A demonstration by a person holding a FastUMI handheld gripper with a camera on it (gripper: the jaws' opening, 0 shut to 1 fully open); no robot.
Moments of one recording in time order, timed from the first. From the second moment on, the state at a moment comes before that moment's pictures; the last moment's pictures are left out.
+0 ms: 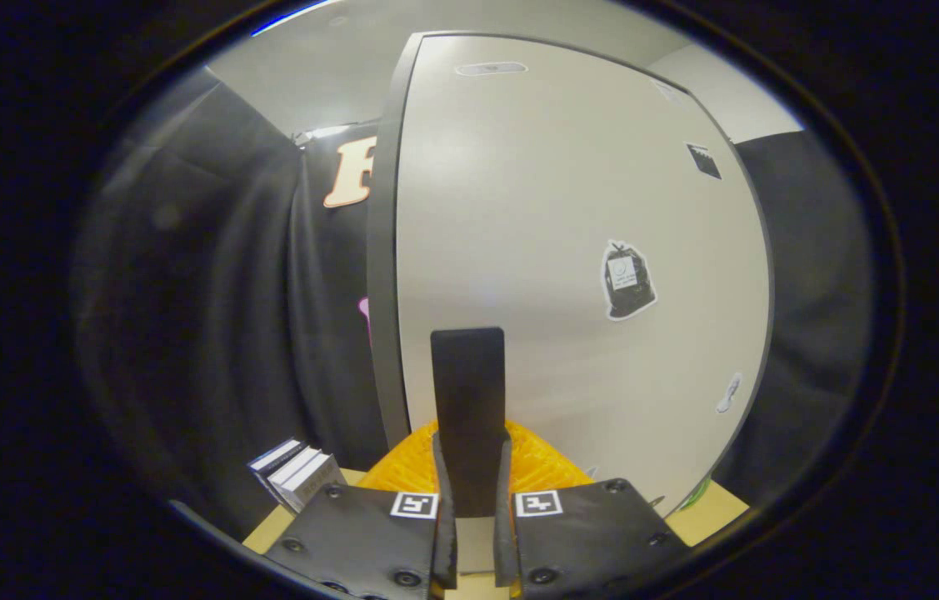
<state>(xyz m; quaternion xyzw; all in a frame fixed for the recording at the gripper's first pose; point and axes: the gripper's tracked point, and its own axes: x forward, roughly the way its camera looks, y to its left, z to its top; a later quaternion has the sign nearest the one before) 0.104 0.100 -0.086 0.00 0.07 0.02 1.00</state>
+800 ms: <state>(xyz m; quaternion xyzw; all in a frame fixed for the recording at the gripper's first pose) -0.015 0.030 -0.070 0.01 0.09 0.14 0.99</state>
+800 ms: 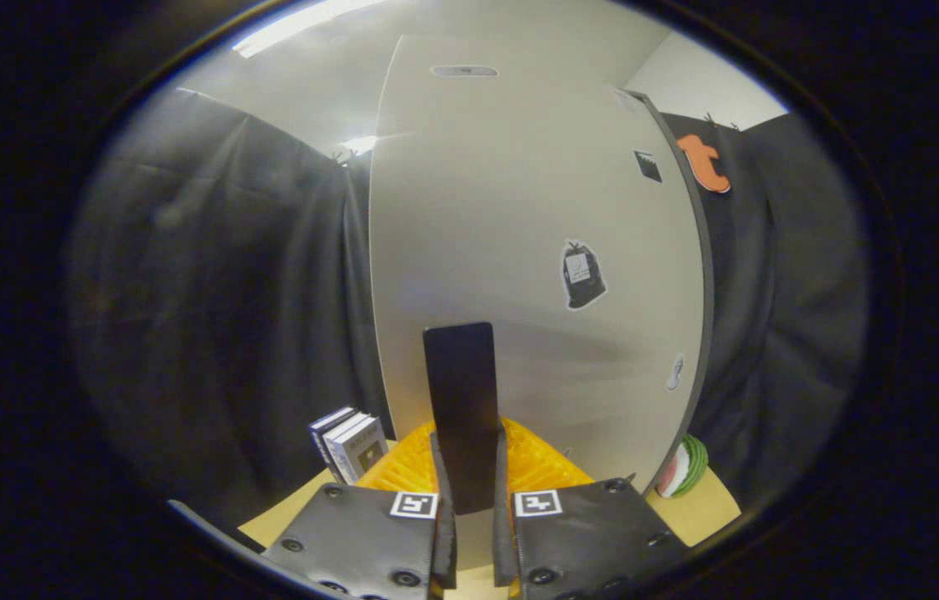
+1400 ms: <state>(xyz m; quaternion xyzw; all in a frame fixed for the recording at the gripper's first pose) -0.049 -0.052 -0.055 0.01 0.11 0.18 0.98</state>
